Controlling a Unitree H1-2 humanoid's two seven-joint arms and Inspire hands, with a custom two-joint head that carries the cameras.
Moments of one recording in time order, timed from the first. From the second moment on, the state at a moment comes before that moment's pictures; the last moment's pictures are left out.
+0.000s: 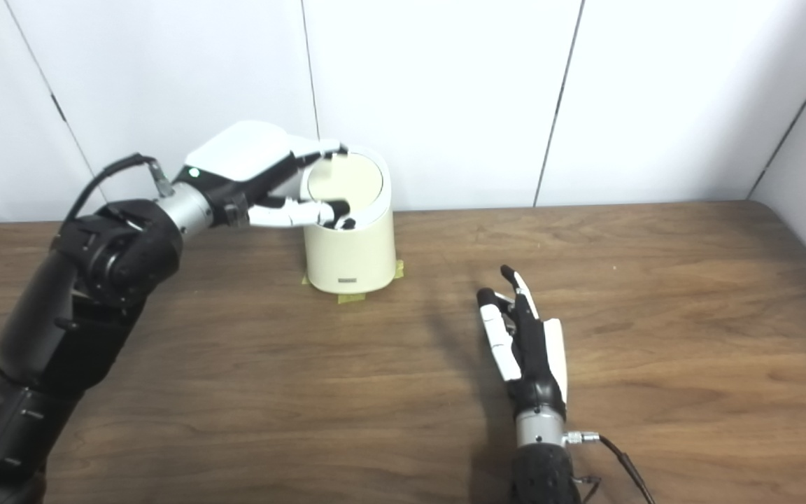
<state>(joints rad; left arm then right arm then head) -0.74 0.37 -0.31 -0.08 0.80 0.08 -0.59 -0.02 0.06 0.03 -0.13 -0.37 0.18 -0.23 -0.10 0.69</state>
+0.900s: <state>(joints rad) -0.48 0.17 0.23 -0.14 0.16 0.39 -0.30 -0.02 0.06 0.01 -0.16 -0.35 0.19 -0.23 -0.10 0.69</state>
